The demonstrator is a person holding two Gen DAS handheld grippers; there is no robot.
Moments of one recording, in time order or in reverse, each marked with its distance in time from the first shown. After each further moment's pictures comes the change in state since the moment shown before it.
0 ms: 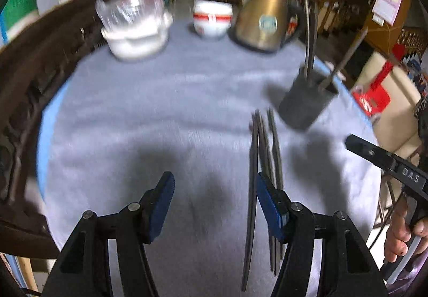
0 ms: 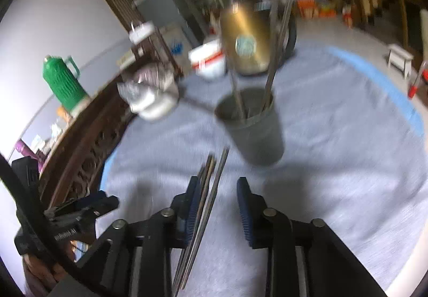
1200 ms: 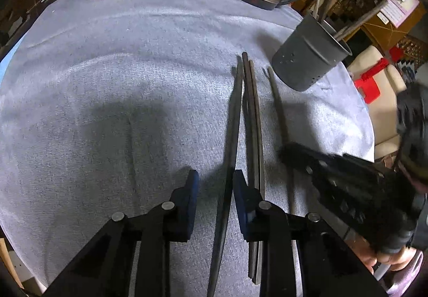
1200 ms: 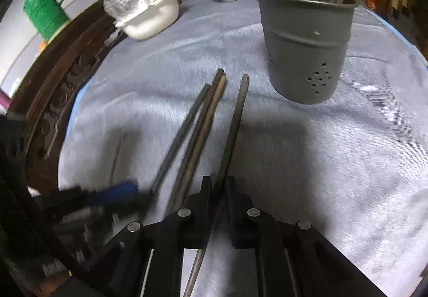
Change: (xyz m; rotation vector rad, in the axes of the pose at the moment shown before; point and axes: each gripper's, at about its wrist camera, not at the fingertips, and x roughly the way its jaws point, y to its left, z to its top) left arm 0.066 -0.016 -0.020 -0.101 0.184 -0.137; right arm 0.096 0.018 -0.037 -0.159 0.305 -0.093
